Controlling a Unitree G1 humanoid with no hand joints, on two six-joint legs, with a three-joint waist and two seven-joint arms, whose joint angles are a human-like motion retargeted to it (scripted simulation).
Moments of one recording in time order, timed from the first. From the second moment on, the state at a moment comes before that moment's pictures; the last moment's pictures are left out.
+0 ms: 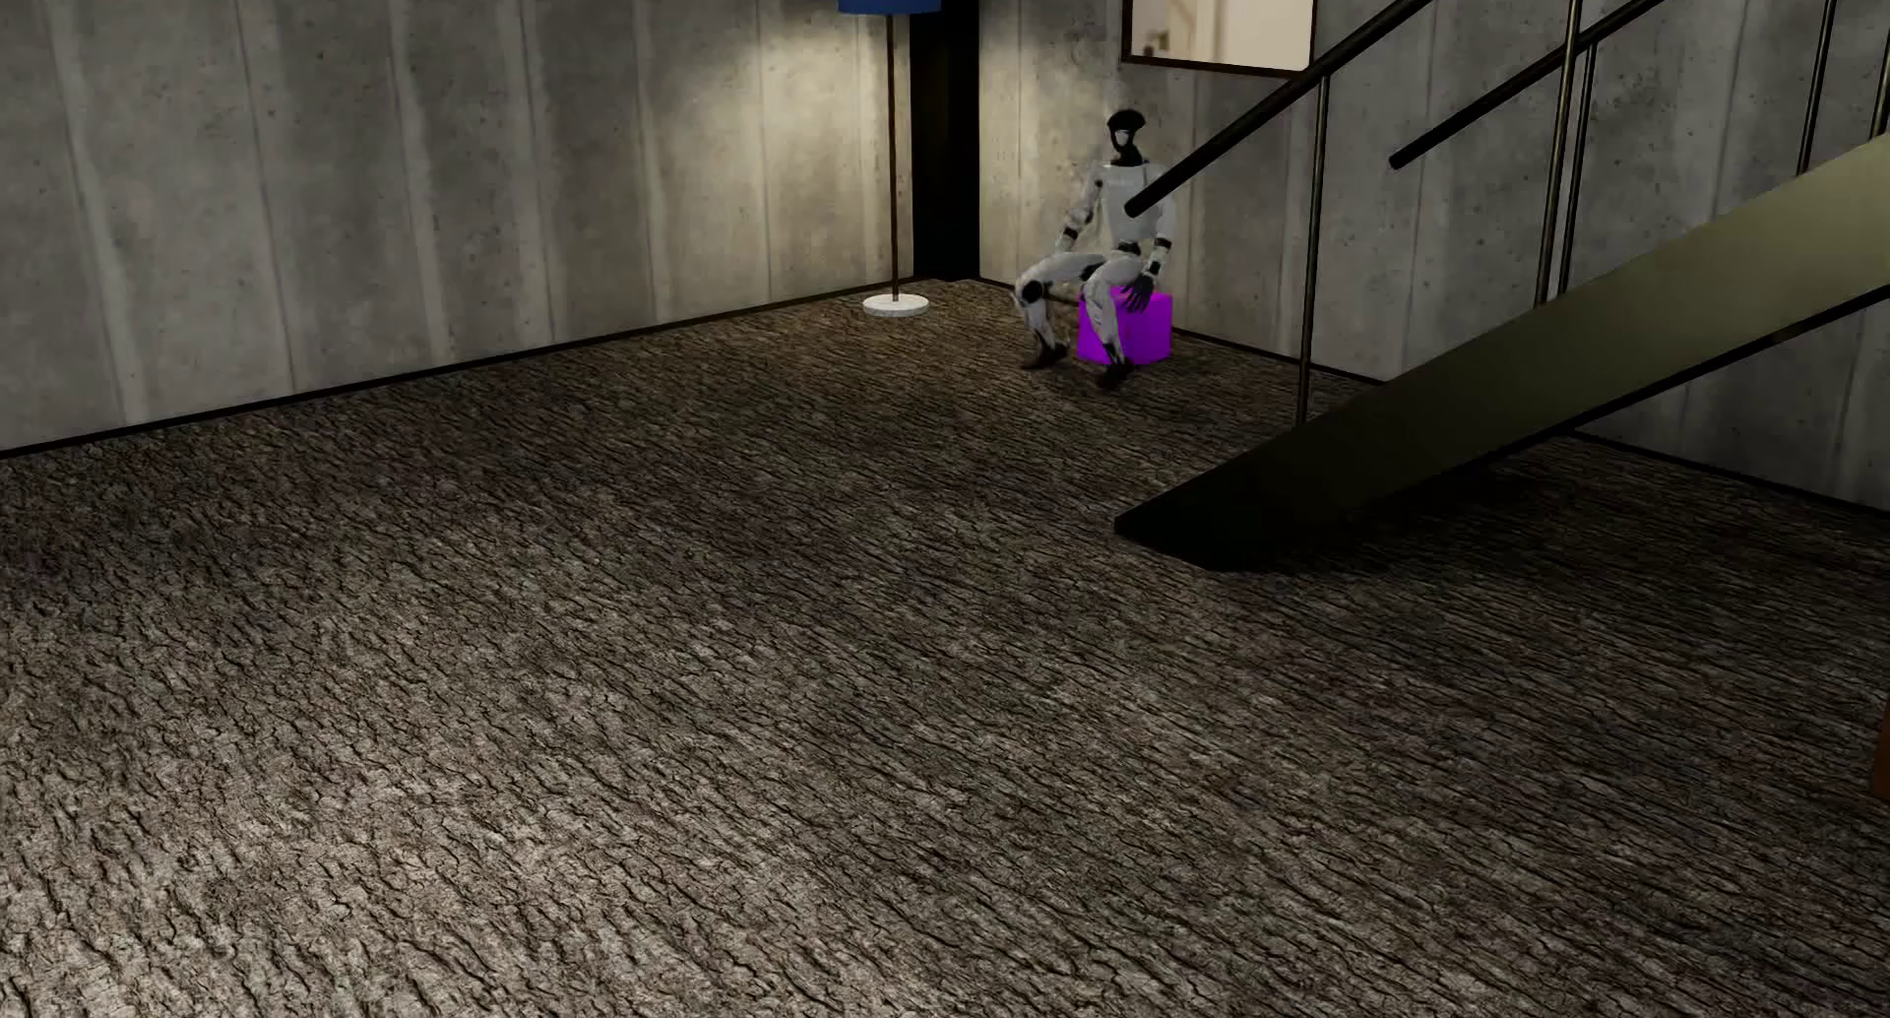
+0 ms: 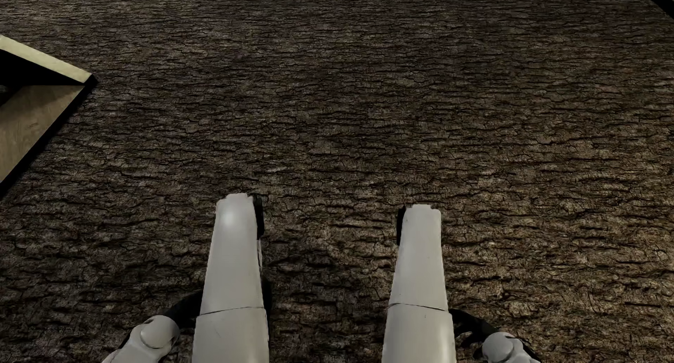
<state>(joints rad) -1.07 -0.96 0.00 0.16 -0.17 0.01 -0.15 0.19 0.59 1.96 1.99 -0.19 -0.19 -0.23 -0.38 0.40 -0.43 -0.17 0.13 -0.32 0.40 0.98 1.07 0.12 -0.18 -0.11 -0.04 -0.13 0.11</state>
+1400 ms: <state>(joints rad) -1.48 -1.38 0.00 0.19 -0.16 -0.01 -0.19 0.25 0.88 1.99 2.01 -1.09 -1.16 -0.28 -0.44 1.02 -1.00 -0.26 0.20 -0.96 1.25 -0.17 -0.05 -0.01 -0.21 -0.38 -0.29 0.18 -0.41</state>
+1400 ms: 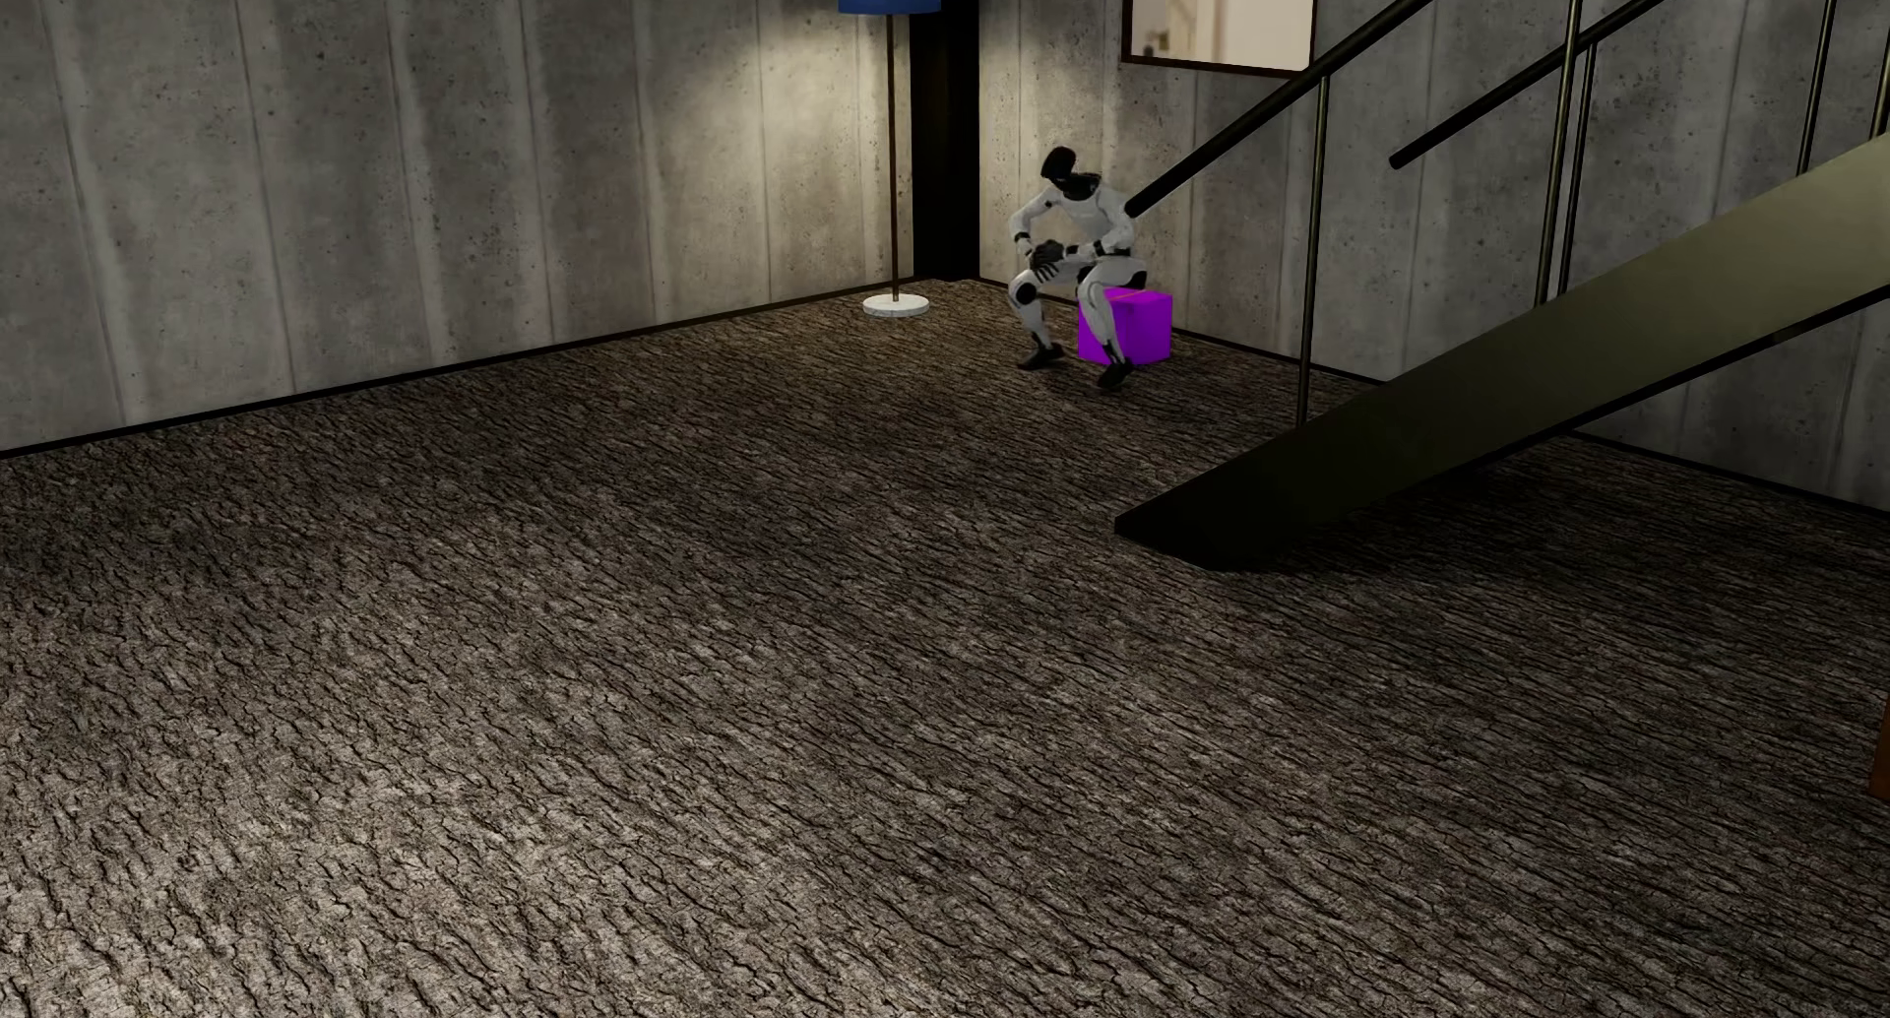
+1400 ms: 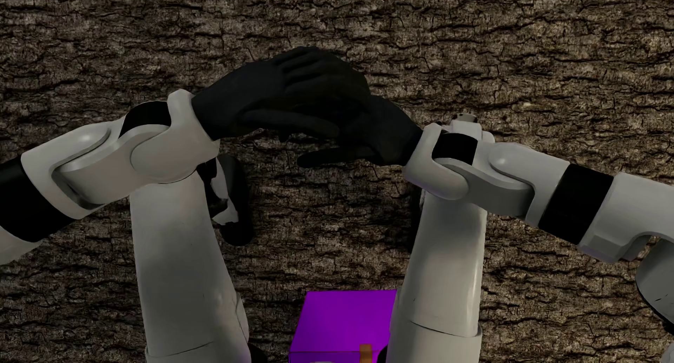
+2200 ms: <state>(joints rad) -0.12 -0.16 -0.01 0.00 -0.06 0.02 0.05 -0.06 0.29 0.23 0.38 -0.33 -0.28 0.03 -0.11 0.32 -0.34 -0.07 0.00 -0.50 0.55 0.96 0.88 0.20 -0.23 -0.14 -0.15 -0.21 0.16</state>
